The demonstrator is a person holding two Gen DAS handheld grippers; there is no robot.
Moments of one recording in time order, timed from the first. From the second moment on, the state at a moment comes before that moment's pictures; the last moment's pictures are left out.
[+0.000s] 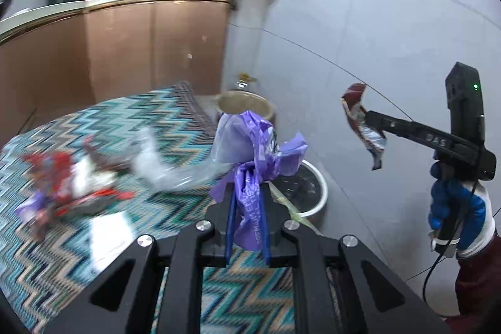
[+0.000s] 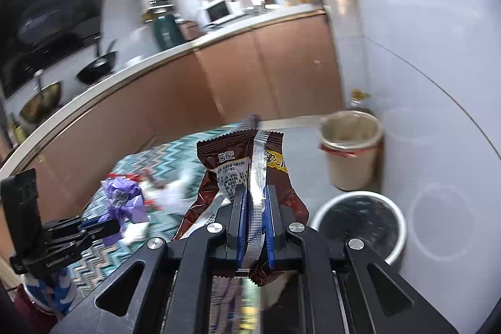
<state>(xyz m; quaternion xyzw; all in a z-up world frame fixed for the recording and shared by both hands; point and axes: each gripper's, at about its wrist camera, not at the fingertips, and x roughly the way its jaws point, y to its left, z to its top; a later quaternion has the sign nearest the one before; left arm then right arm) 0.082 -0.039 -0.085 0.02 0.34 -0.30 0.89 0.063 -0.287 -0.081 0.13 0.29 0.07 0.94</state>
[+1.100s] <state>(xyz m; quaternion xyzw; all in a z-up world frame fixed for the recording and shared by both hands) 0.274 -0.268 -0.217 0.04 0.50 -0.34 0.79 0.197 -0.401 -0.213 0.11 0.41 -0.08 0.90</state>
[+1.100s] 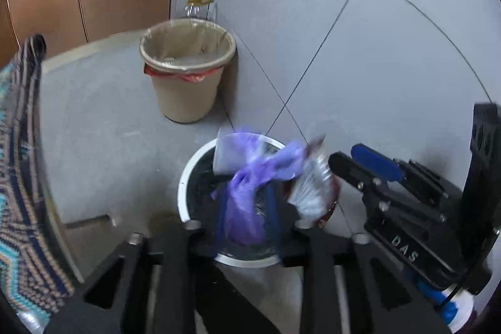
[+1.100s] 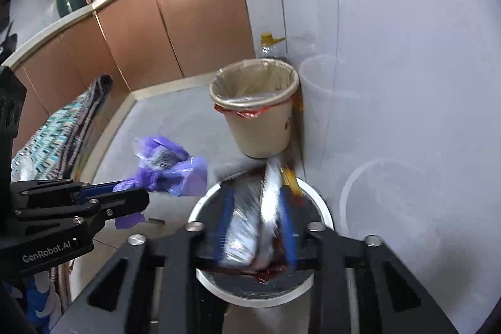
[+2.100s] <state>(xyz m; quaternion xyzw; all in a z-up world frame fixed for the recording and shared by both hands) 0.156 -0.183 -0.077 0.07 0.29 -0.24 0.92 0.116 -0.335 -0.091 0.09 0.30 -0.07 0.95</state>
